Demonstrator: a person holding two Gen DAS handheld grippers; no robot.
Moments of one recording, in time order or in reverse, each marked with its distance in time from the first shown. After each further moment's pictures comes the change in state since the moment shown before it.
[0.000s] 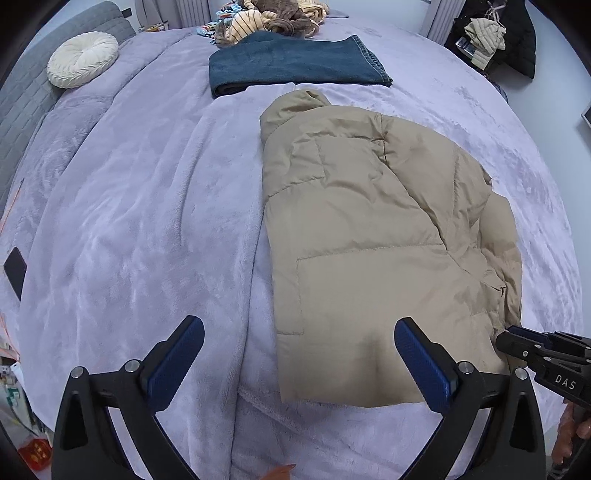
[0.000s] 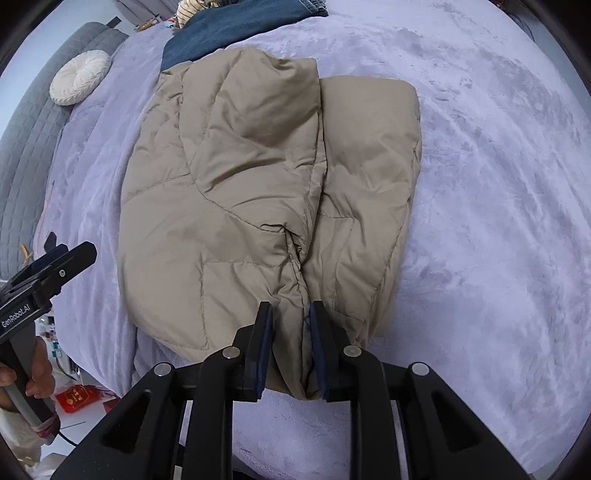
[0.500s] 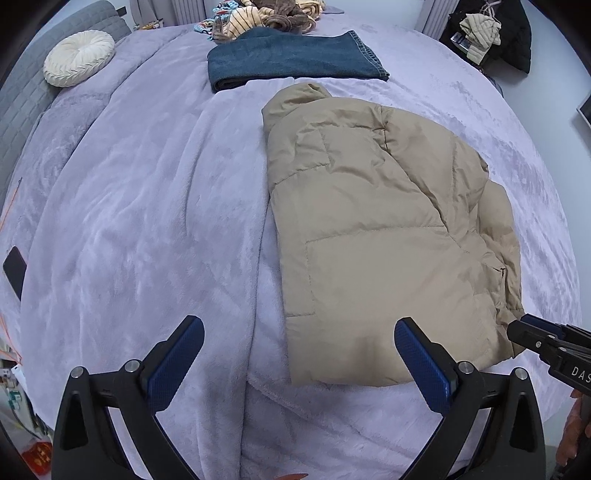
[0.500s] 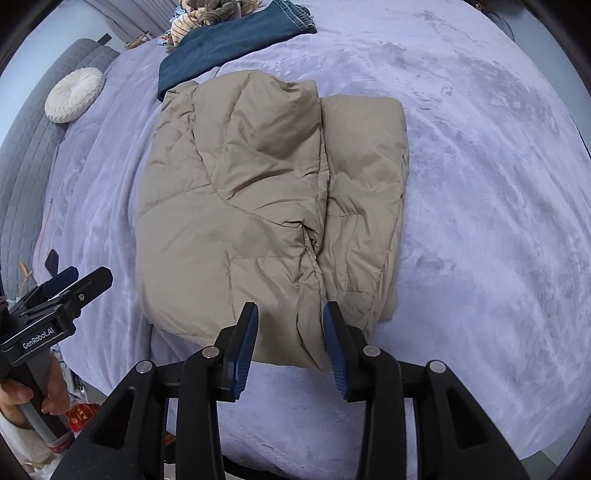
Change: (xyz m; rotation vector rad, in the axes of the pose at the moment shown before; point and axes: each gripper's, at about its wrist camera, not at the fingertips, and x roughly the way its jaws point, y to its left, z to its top) left arm -0.005 0.011 -0.009 0.021 0.021 -0.011; right arm -0.025 0.018 -0.016 0.060 -0.054 -0.031
